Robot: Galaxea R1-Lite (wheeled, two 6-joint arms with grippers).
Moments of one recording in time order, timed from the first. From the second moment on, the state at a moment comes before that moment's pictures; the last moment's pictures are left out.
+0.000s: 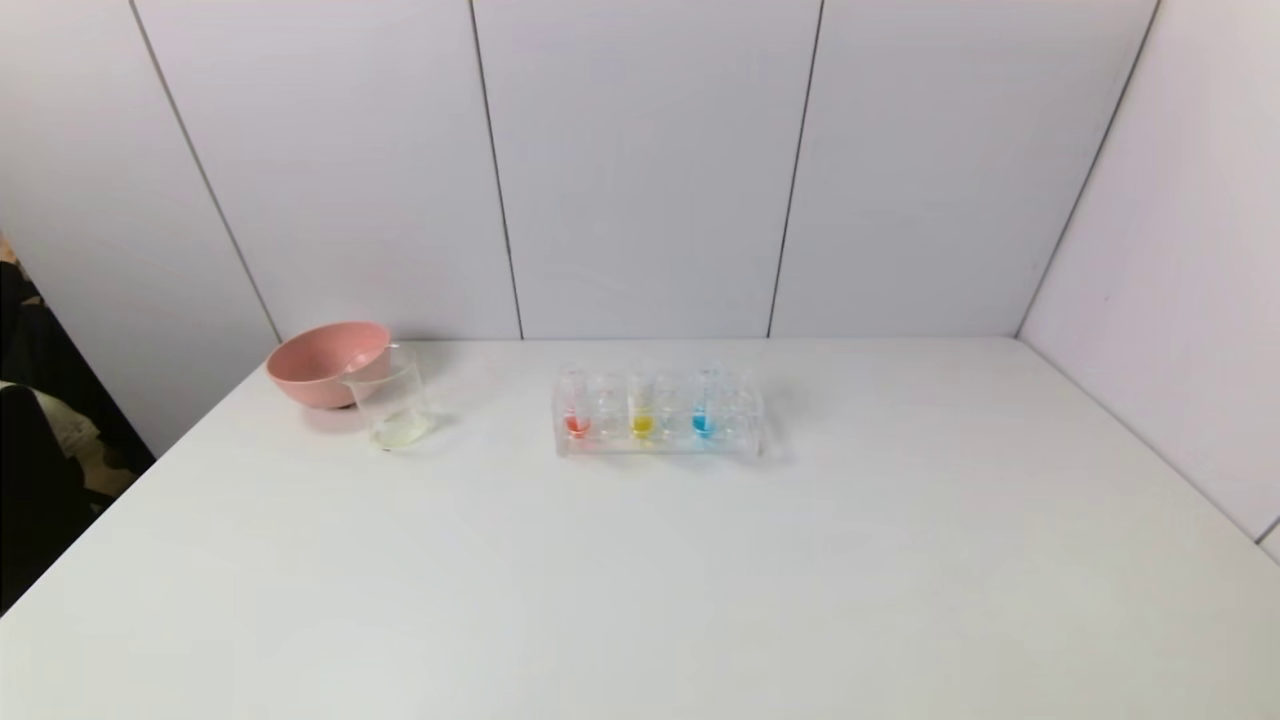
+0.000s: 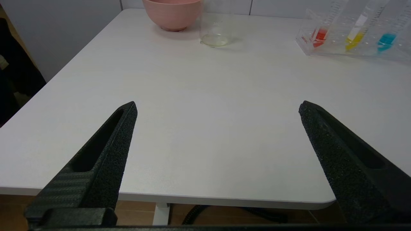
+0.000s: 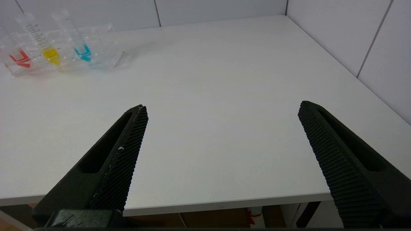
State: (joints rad) left arm 0.00 0.00 0.00 -0.01 0.03 -0.09; right arm 0.00 0.00 0.00 0.00 -0.04 0.10
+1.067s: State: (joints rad) left arm 0.00 0.07 -0.23 0.15 0.00 -0.10; right arm 0.00 0.00 0.00 0.00 -0.04 0.10
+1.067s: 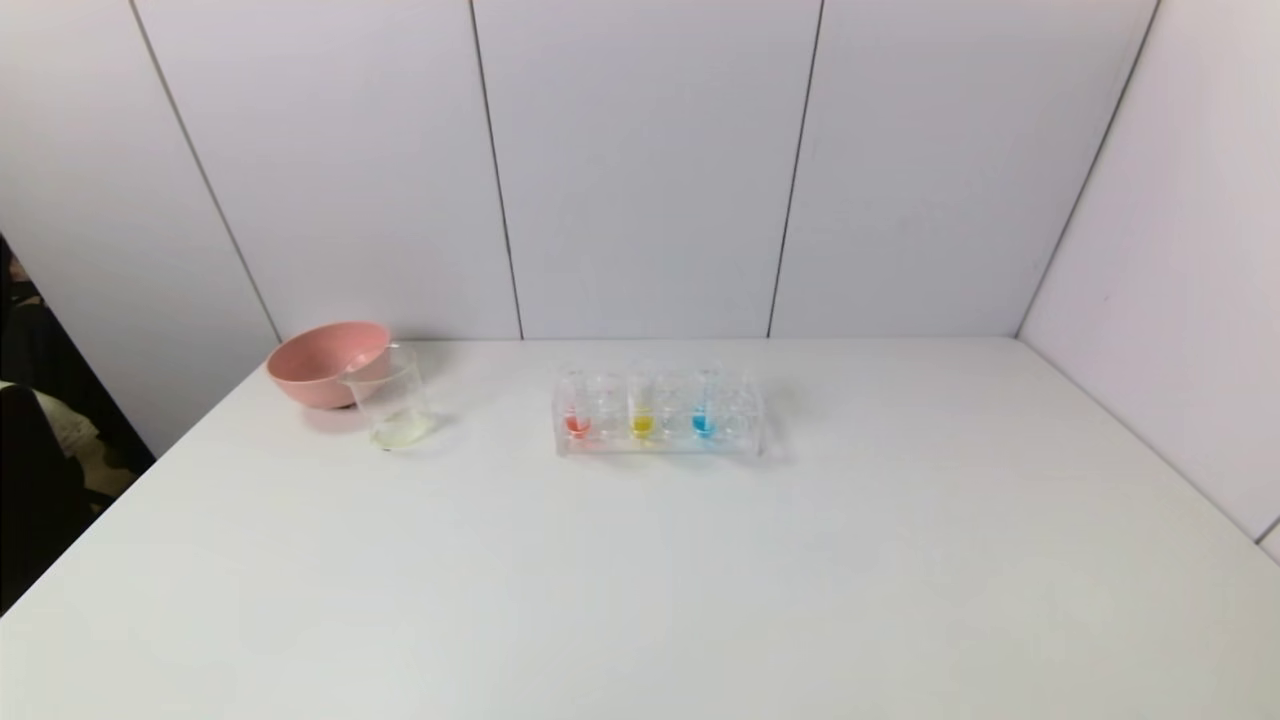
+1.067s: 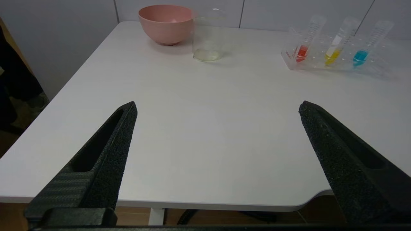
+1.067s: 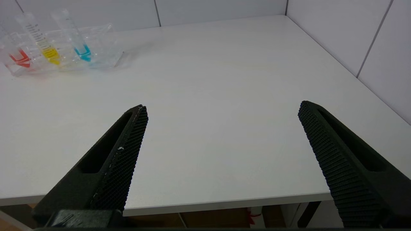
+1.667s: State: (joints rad) left arm -0.01 0.71 -0.58 -0.17 -0.02 -0.09; right arm 0.00 0.00 0.00 0.00 -0.04 0.10
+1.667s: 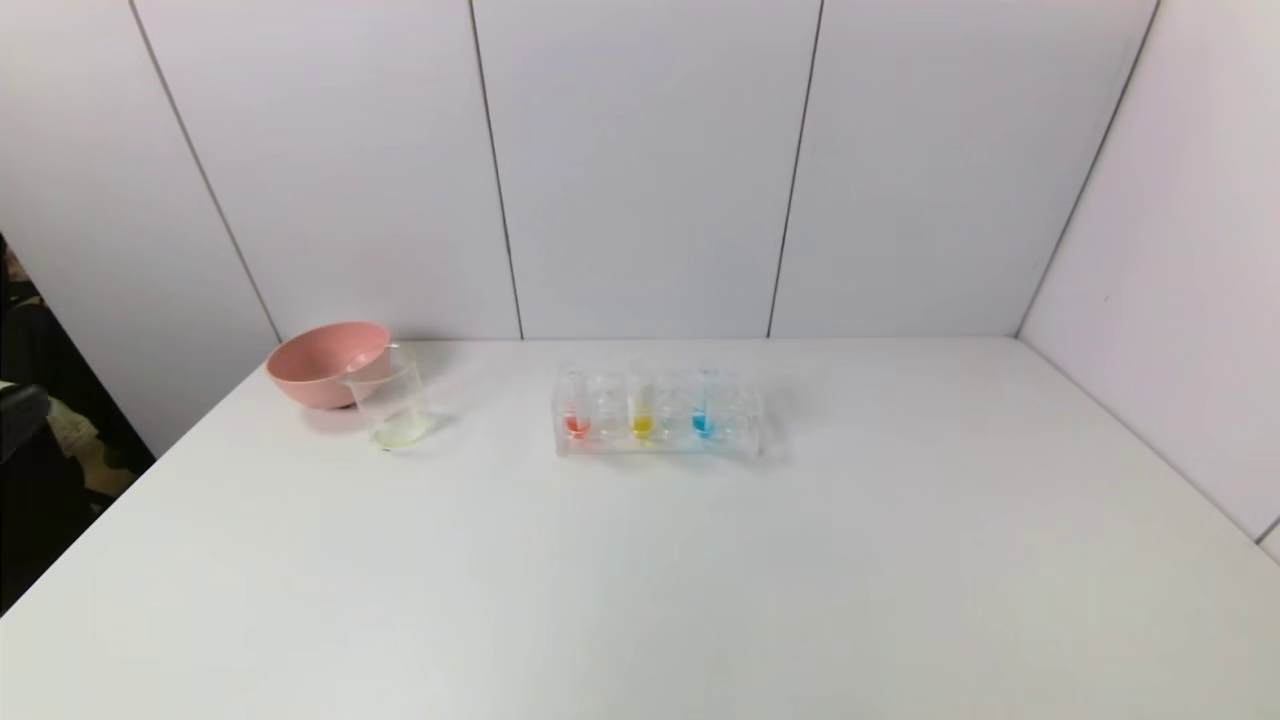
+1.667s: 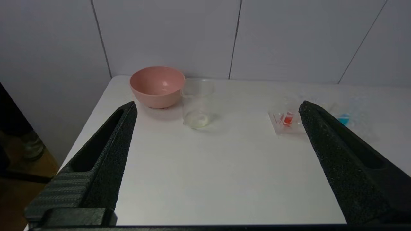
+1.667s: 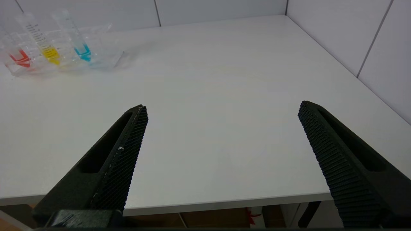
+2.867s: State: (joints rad) left arm -0.62 1.77 -0.80 -1.07 0.48 -0.10; right arm 0.00 0.00 0.00 0.00 -0.04 0.10
